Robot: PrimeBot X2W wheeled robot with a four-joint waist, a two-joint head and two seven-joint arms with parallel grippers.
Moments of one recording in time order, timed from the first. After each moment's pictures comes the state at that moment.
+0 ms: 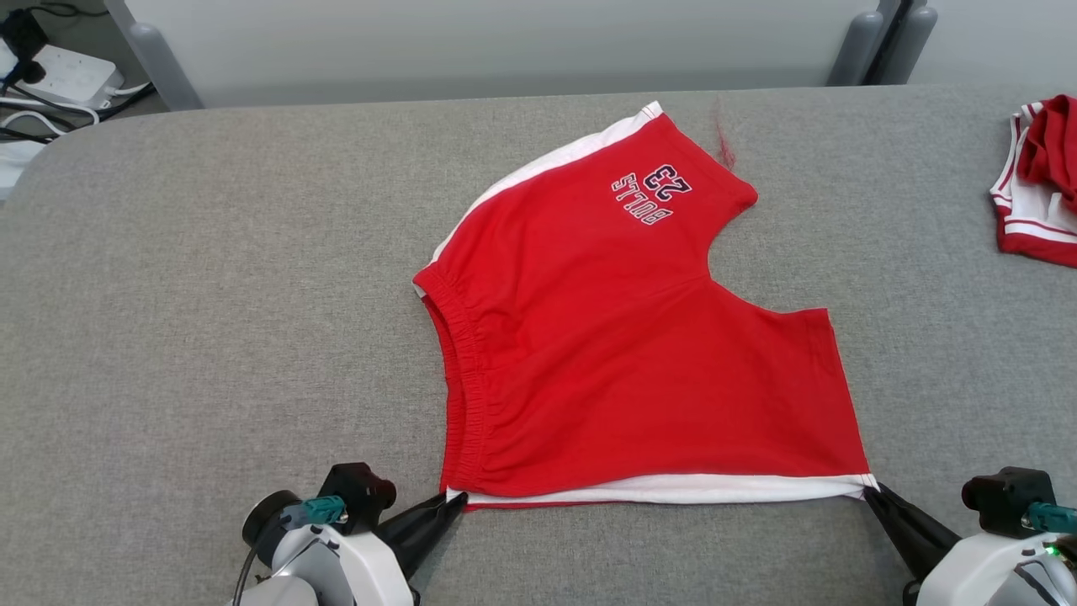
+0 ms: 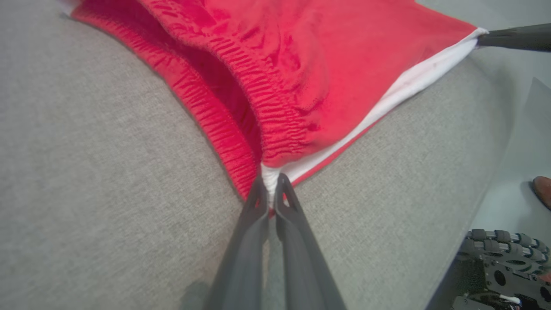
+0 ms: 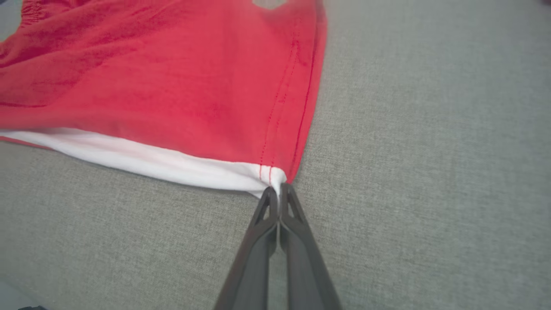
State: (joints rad) left arm -0.45 0.44 -1.10 0.49 -0.82 -0.12 -0.19; right arm -0.05 -0.47 0.38 0.24 0.59 0.13 0.06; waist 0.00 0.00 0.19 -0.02
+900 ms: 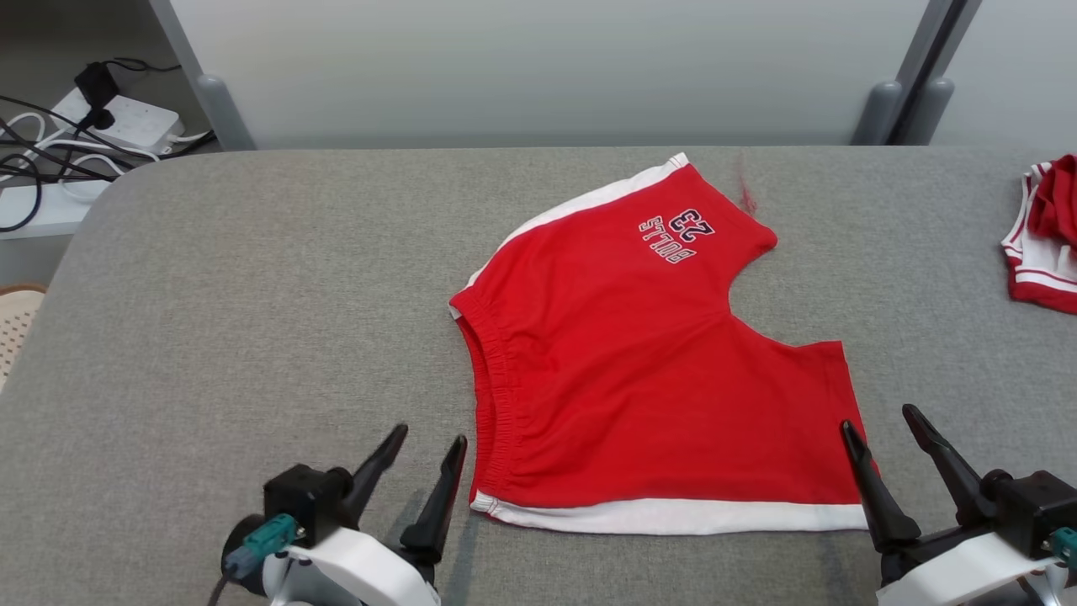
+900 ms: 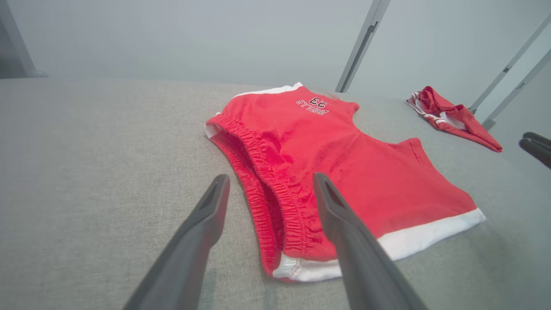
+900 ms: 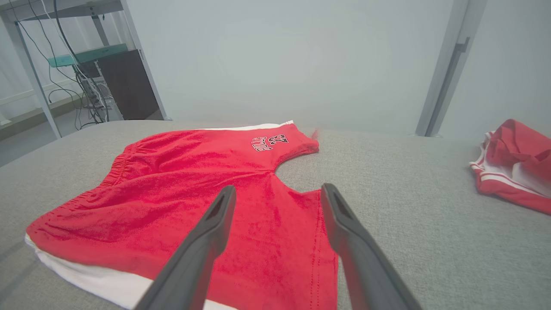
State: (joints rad) left arm -0.26 0.44 -0.86 0.12 -0.89 0.26 -0.25; right arm -0.01 -0.29 0.20 0.15 0.36 0.13 -0.21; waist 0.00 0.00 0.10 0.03
